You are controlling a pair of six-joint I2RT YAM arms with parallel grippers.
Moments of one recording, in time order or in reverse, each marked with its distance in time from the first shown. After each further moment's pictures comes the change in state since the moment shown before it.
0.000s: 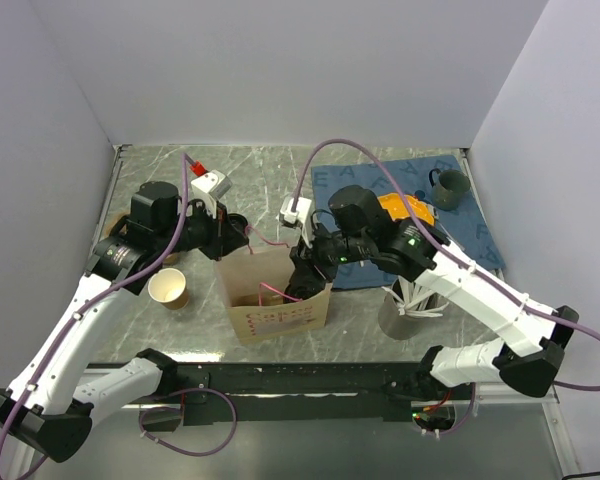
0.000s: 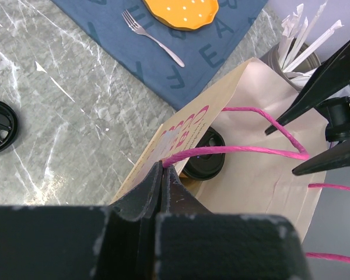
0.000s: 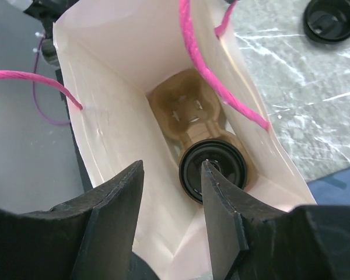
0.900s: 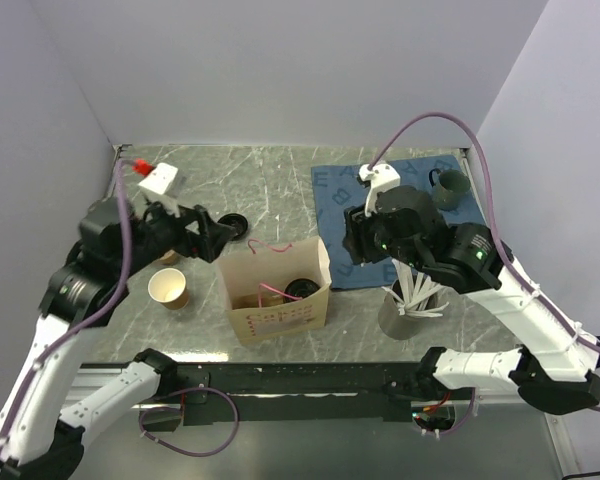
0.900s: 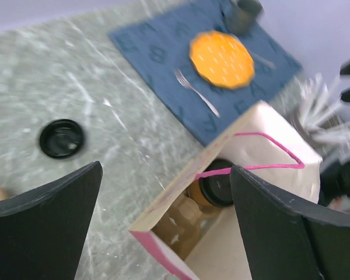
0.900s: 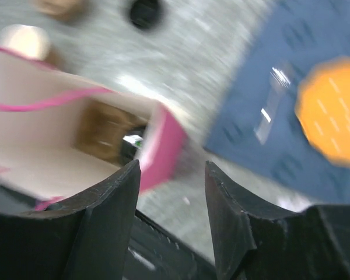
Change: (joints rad) left arm 0.000 -0.134 0.086 -0.027 -0.230 -0.048; right arm 0.000 -0.153 0.151 -0.225 0.651 0.414
